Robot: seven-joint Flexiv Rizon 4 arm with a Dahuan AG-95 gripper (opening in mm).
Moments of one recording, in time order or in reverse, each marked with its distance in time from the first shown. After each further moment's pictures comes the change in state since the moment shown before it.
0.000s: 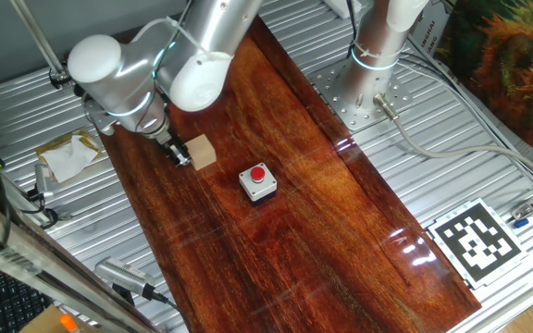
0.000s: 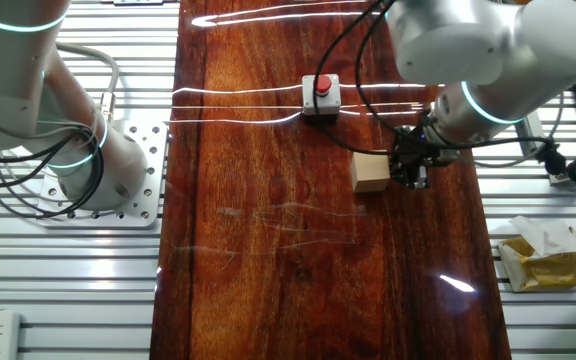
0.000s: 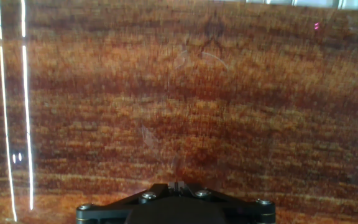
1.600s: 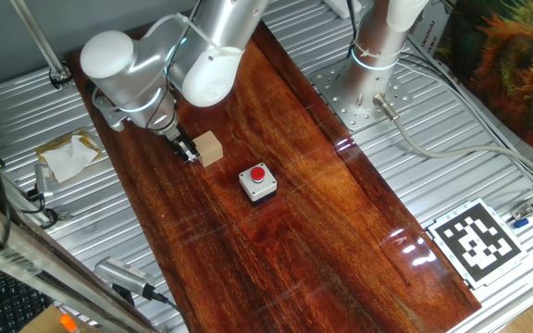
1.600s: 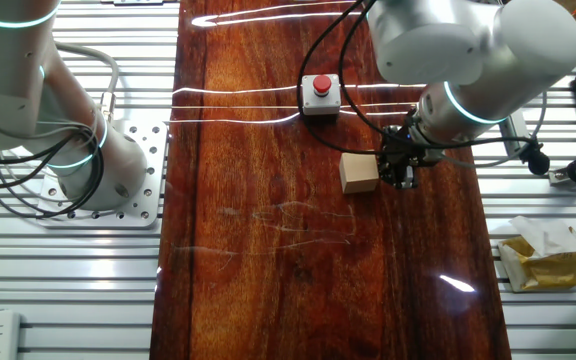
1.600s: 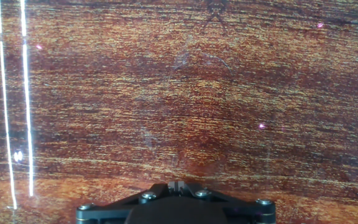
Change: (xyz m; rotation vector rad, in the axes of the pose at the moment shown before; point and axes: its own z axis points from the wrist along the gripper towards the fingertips) arm 0.012 0.001 0.002 0.003 0.000 0.001
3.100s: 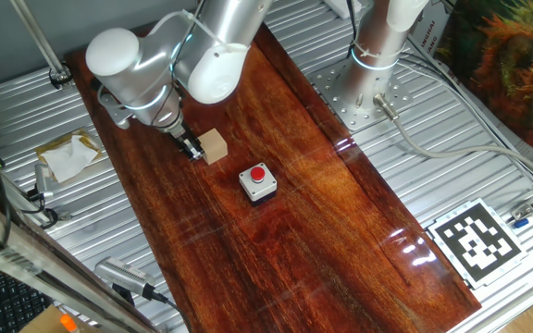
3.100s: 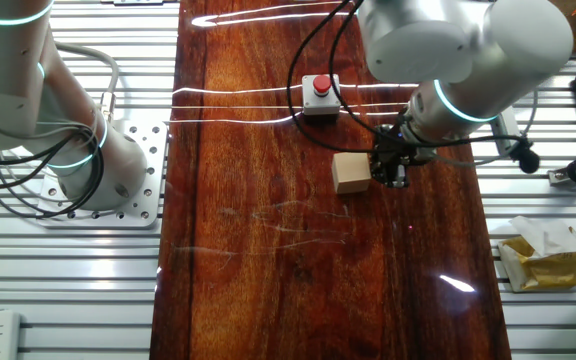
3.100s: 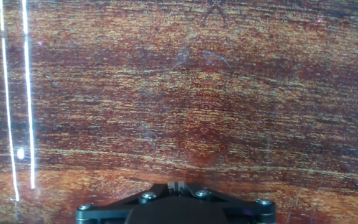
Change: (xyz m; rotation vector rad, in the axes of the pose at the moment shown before) arm 0.018 0.003 0.003 0.001 0.003 0.004
